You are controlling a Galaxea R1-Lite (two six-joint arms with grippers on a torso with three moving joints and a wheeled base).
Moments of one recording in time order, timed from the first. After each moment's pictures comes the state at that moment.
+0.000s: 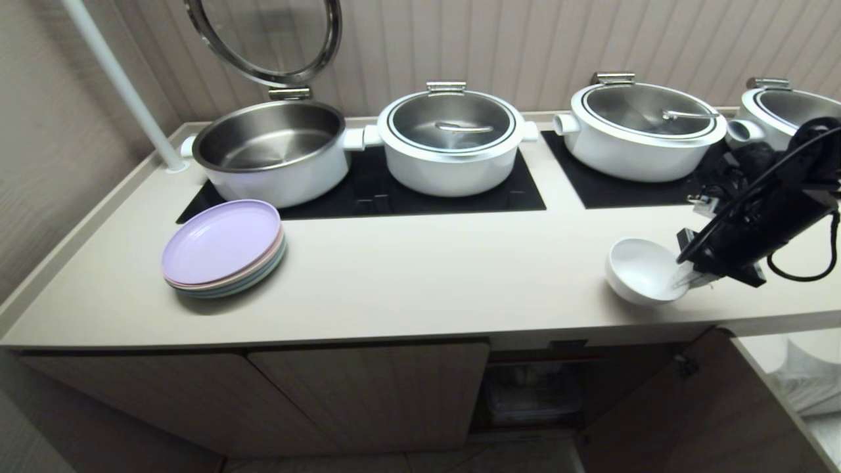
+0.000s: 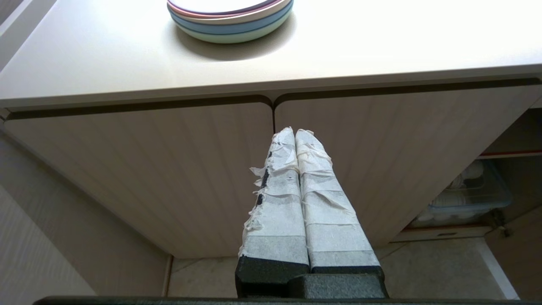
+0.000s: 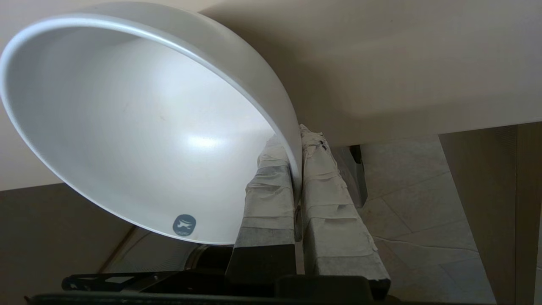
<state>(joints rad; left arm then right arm) 0.00 0.00 0.00 0.00 -0.01 0.02 -0.14 2.11 -1.95 1.02 0.26 0.19</state>
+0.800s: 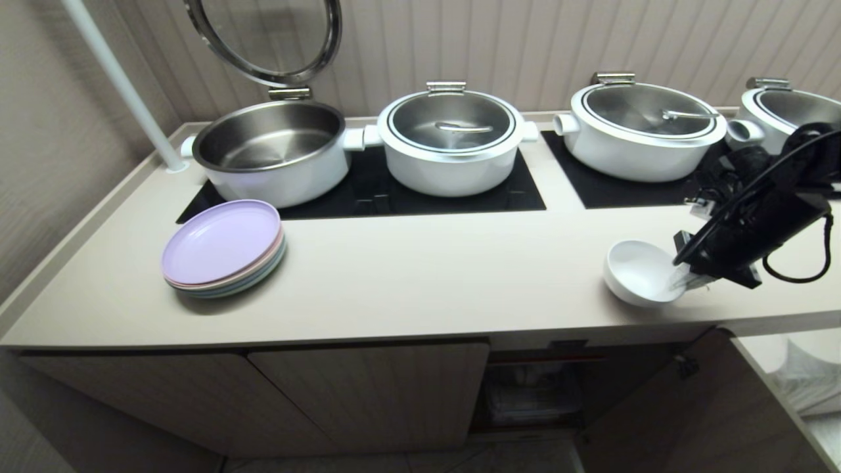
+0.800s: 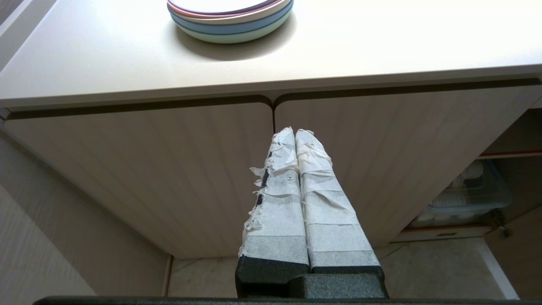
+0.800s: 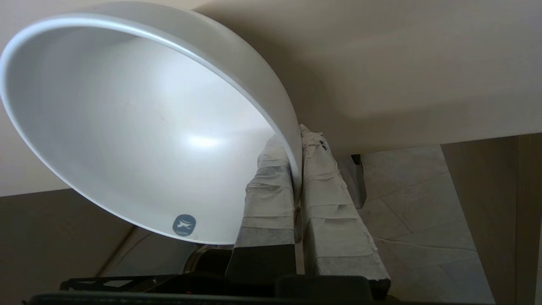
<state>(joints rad) 0.00 0.00 0.00 0.00 -0.01 0.02 -0.14 2.13 -1.95 1.01 0.26 0.20</state>
